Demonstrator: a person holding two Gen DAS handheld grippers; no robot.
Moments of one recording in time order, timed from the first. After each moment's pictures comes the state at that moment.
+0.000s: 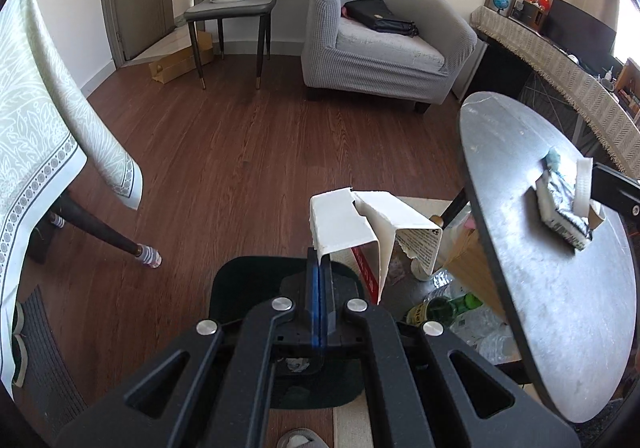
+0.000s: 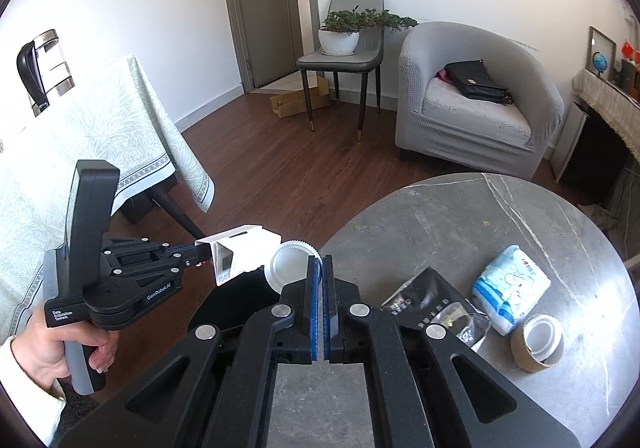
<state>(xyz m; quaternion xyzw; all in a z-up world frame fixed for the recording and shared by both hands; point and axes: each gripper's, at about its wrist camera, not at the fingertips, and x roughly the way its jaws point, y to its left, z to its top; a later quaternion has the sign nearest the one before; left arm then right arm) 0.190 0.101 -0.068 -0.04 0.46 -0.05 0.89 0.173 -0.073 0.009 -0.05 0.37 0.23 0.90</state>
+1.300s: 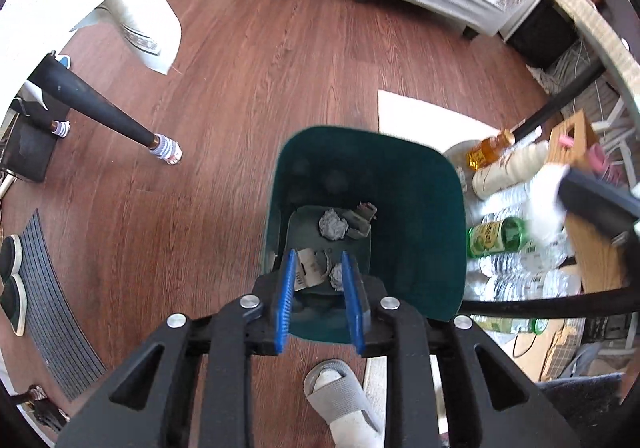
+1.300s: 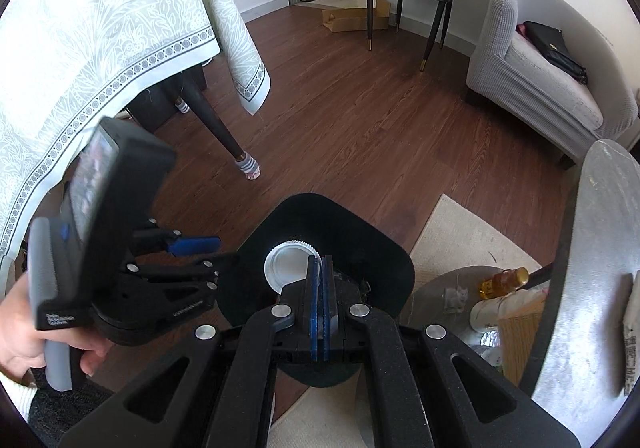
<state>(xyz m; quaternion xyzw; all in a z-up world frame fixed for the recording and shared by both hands) 0.175 0.187 -0.170 -0.08 0.58 -0.01 0.81 0.179 0.075 -0.106 -0.14 0.49 0.28 0.82</state>
